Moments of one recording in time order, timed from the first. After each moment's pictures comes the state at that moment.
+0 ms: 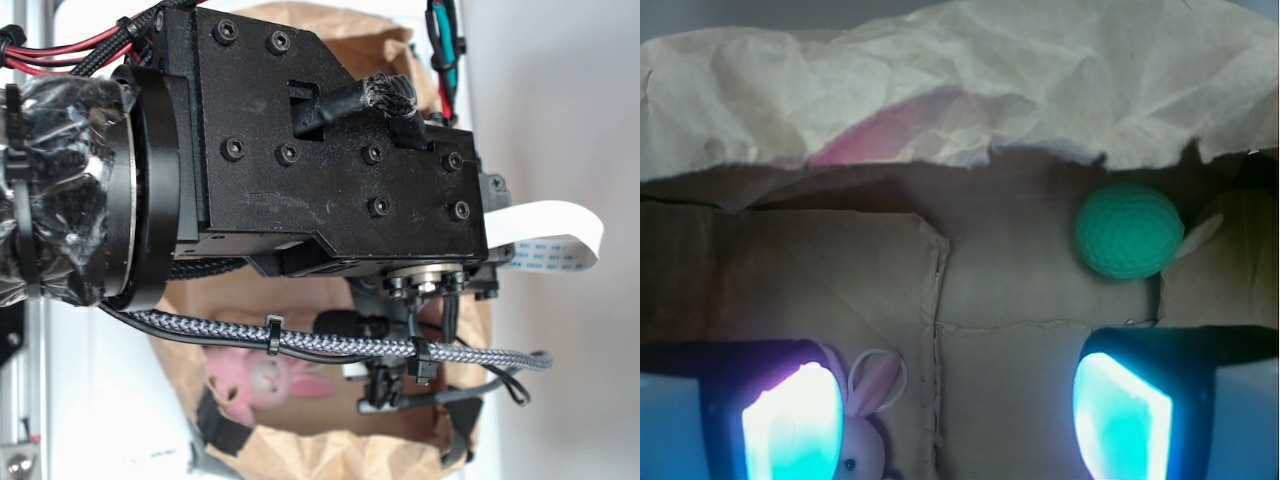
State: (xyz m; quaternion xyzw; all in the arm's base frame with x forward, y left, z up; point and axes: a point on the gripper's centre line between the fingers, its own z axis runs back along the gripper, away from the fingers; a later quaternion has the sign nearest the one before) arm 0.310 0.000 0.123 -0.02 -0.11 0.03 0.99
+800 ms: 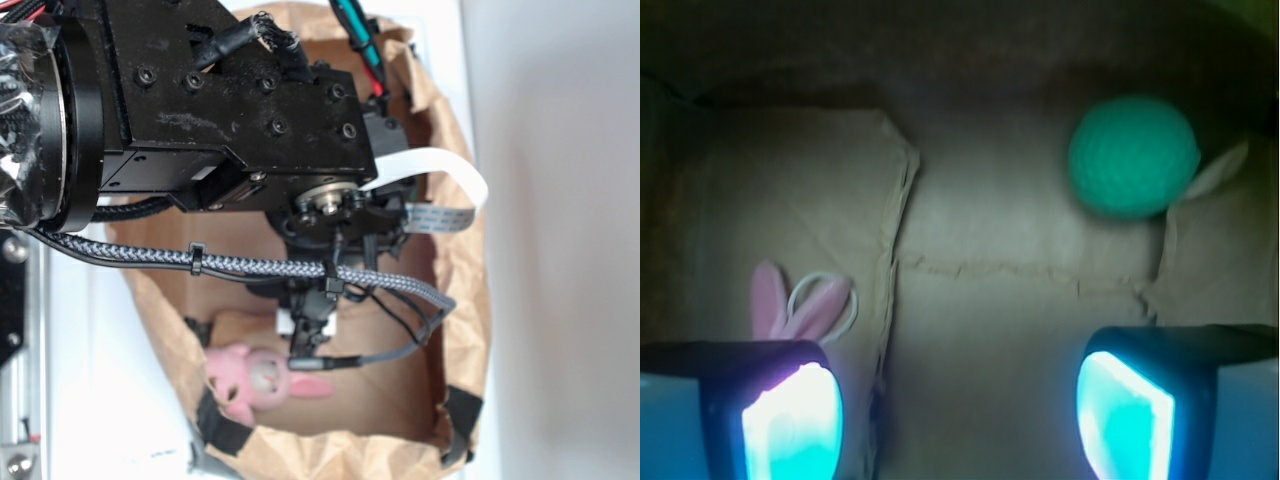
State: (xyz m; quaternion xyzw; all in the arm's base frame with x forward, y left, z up) arm 0.290 0.027 0.097 -0.03 -0.12 -0.03 0.99
